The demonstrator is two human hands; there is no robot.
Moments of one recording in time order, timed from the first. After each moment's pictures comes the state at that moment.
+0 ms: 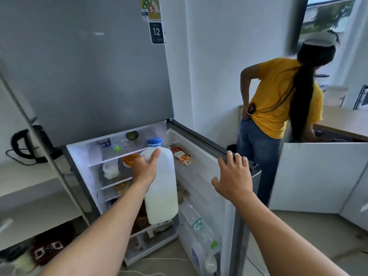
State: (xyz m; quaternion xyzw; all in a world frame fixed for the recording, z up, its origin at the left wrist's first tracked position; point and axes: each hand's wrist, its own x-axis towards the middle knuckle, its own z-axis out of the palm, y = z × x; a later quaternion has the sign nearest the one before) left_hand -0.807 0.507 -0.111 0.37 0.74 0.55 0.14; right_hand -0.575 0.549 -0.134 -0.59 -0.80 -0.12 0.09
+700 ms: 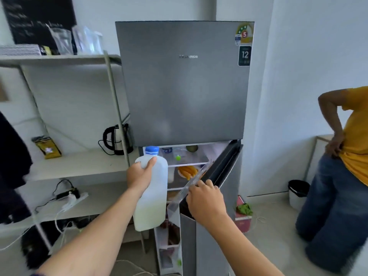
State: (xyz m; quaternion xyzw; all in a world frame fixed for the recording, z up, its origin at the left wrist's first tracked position) left_hand -0.994 0.413 -0.084 0.24 0.80 0.55 0.00; right_hand -0.794 0.465 -0.094 -0.32 -0.94 -0.01 0.15
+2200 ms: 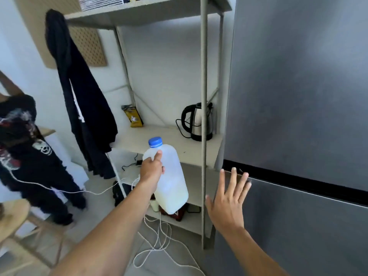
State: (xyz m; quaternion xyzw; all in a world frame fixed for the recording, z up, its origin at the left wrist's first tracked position) left_hand -1.316 0.415 -0.138 -0.05 0.75 0.66 0.05; right_hand -1.172 0.567 -0.229 -0.23 -0.94 0.05 0.25
